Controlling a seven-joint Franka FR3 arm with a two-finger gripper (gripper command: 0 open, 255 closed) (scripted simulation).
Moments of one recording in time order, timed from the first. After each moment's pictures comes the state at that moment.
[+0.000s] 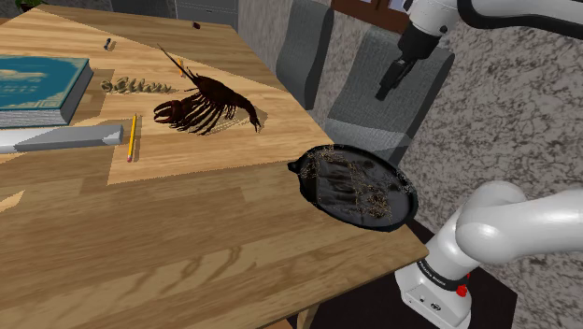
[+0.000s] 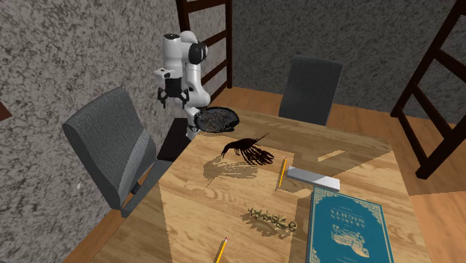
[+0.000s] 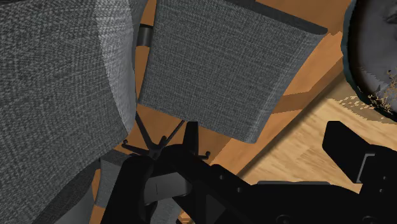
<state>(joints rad) 0.01 -0.77 0.03 -2.29 -0.09 1.70 -0.14</state>
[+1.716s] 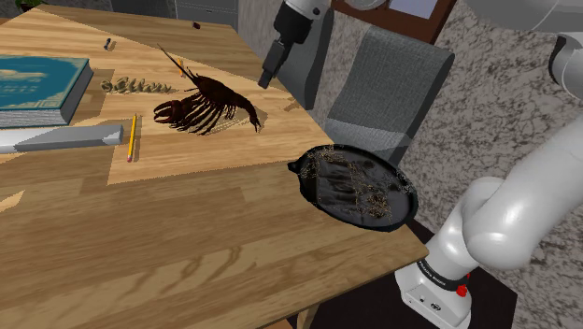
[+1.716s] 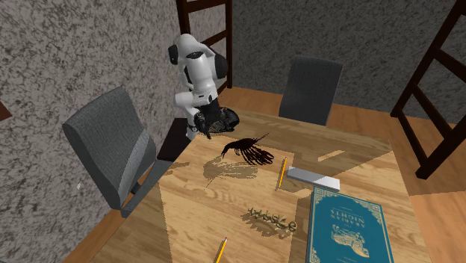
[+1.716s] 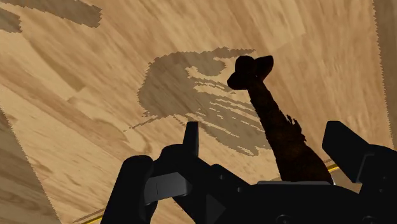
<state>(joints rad) 0.24 -0.11 0.11 -1.79 0.18 1.96 -0.35</state>
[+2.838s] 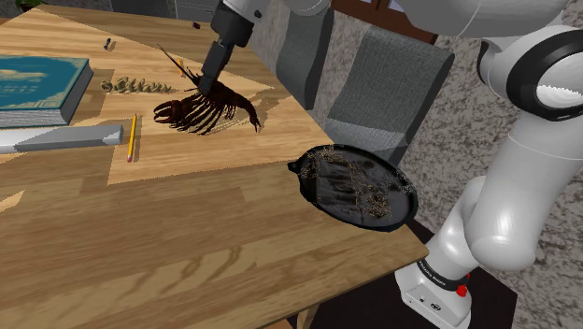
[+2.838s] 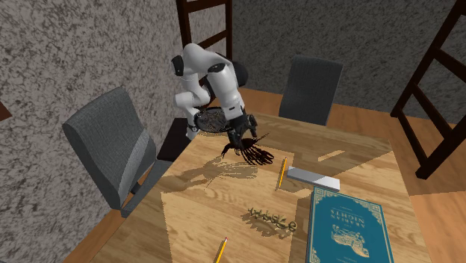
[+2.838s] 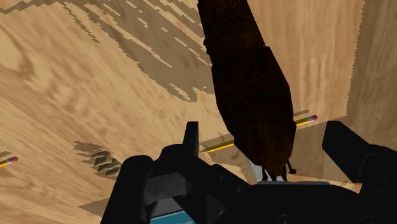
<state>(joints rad) 0.31 0.19 0.18 -1.50 0.25 2.00 -0.45</state>
